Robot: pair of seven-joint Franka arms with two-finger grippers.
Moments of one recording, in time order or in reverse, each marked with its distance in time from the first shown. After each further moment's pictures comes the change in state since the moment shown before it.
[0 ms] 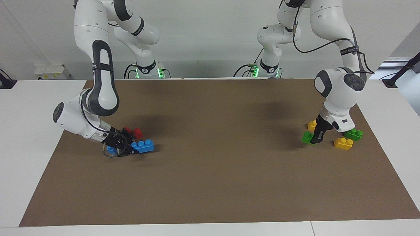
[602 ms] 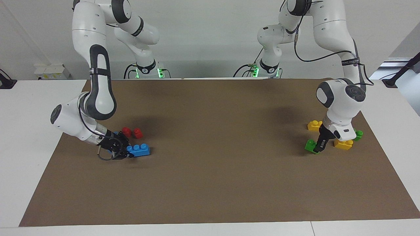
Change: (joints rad) left arm 0.033 0.047 0.000 0.023 0.000 0.056 0.062; right arm -0.014 0.009 -0.002 -0.004 0.000 0.031 0.000
